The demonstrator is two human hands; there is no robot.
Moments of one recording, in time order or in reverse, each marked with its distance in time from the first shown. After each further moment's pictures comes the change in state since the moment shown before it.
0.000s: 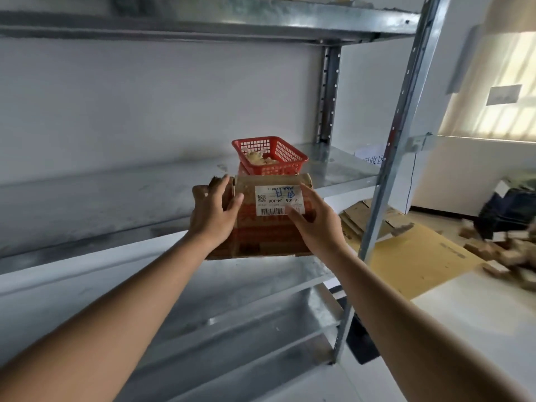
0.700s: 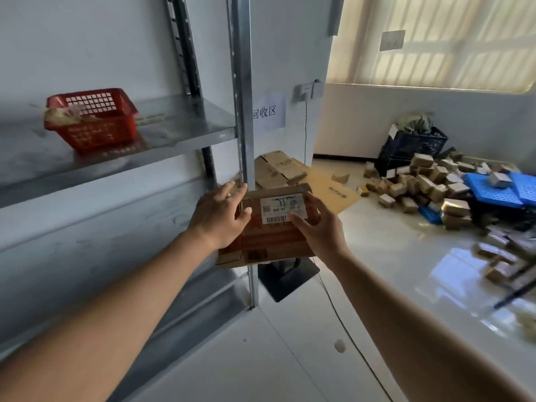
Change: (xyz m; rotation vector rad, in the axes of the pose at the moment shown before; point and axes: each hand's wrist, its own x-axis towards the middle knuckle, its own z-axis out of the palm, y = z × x) left_hand -0.114 0.210 0.270 0.371 -0.461 0.442; right_hand -0.102 0.222 -0.293 -0.063 0.180 0.324
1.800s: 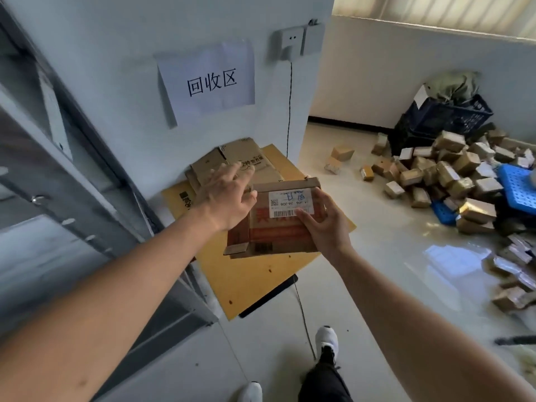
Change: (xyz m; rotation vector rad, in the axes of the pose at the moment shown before) left_hand 0.446 0.063 0.214 -0.017 -0.222 -0.035; right_hand 0.407 0.248 -0.054 0.000 -0.094 0.212
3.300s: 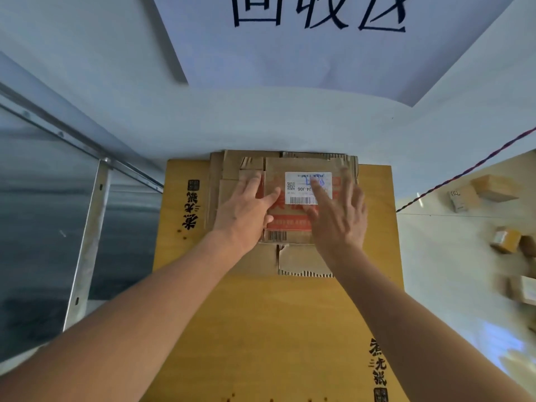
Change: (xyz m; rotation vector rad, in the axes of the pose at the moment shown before) left_hand 0.267 -0.153 0.211 -0.126 -0.239 -0.645; right_hand 0.392 0.099 0.248 -1.064 -0.612 -0.430
